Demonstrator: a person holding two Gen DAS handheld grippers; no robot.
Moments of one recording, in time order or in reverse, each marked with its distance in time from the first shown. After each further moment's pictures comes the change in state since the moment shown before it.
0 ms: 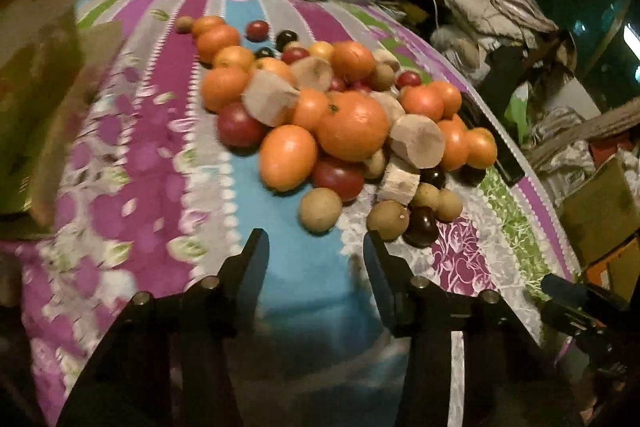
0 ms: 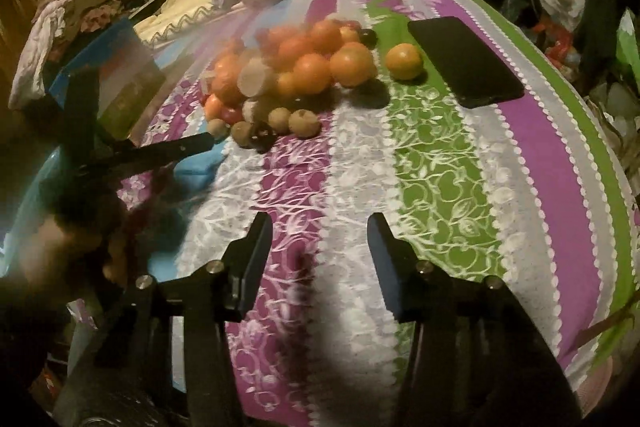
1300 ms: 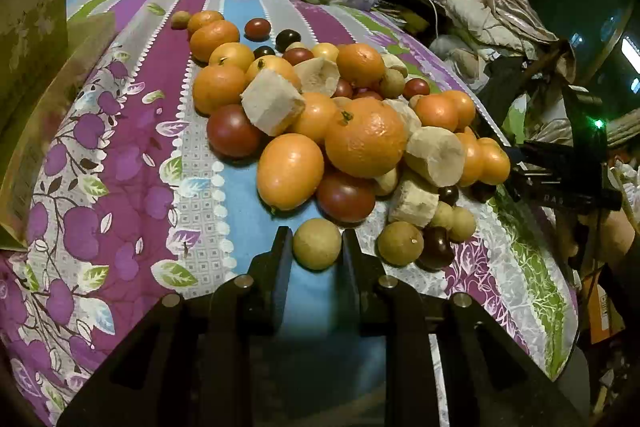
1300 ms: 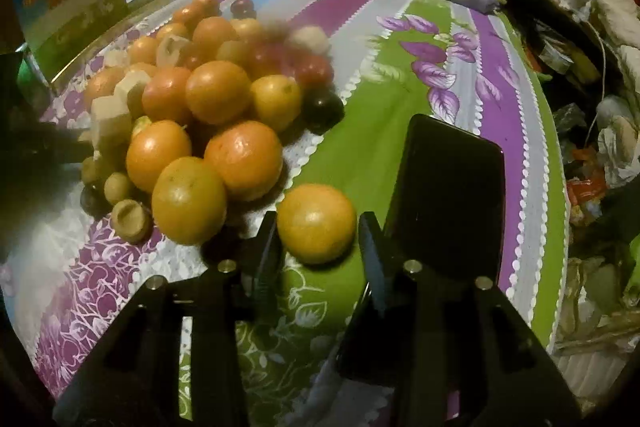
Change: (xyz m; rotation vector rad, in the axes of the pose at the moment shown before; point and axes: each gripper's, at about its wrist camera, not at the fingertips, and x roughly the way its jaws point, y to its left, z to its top) left arm 0.021 0.012 0.008 -0.038 -0.026 -0.031; right arm 0.104 -0.051 0.132 -0.532 0.141 -0.033
